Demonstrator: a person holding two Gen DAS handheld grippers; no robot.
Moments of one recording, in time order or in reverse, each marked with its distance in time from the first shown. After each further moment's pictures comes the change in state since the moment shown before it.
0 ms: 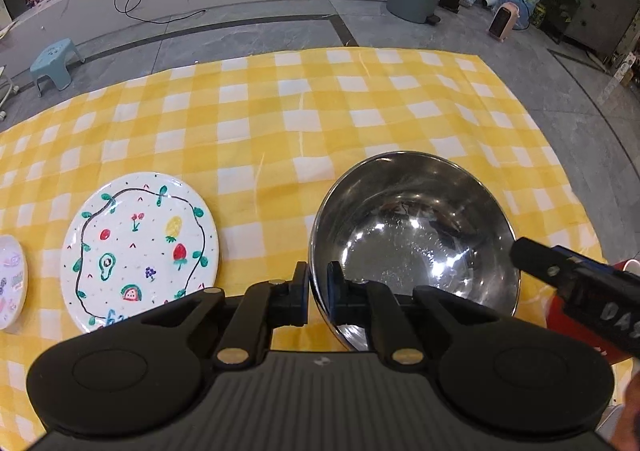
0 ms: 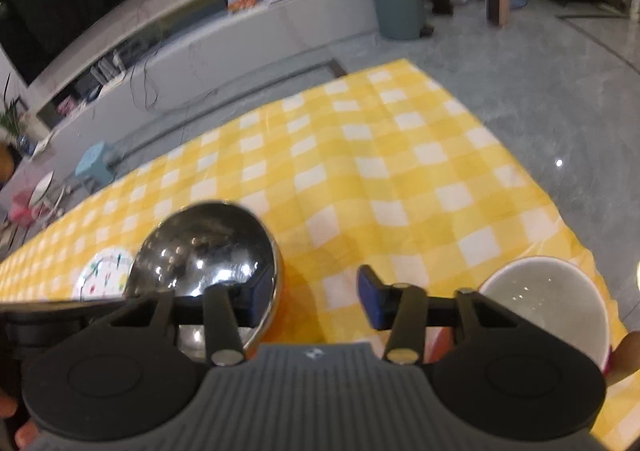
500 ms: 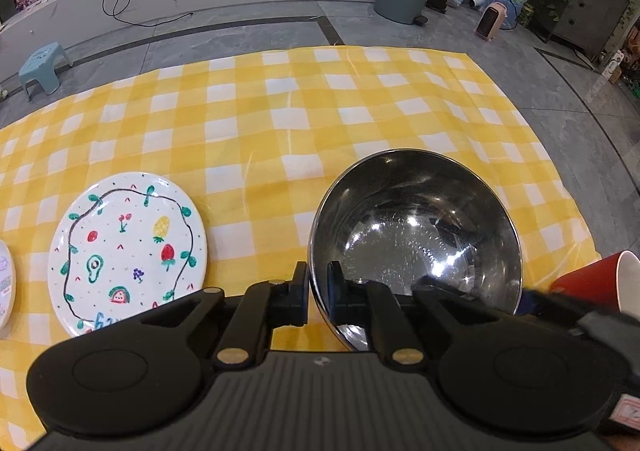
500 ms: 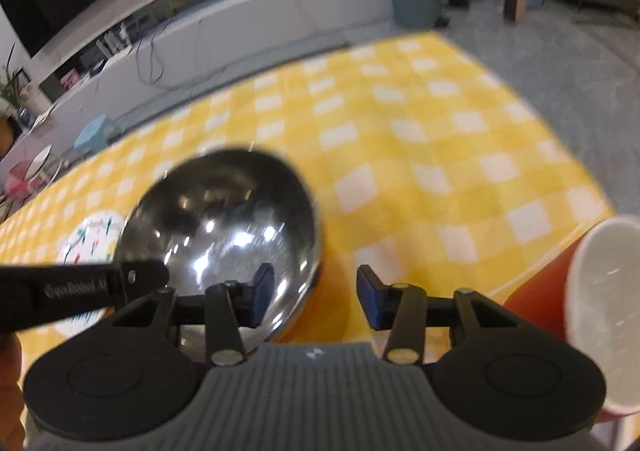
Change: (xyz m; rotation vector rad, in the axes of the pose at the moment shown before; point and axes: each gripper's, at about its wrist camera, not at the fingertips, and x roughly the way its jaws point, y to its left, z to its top) left arm 0.004 -0.001 -0.005 0.016 -0.004 -0.034; right arm 0.048 0.015 -0.025 -0.014 0.127 0.056
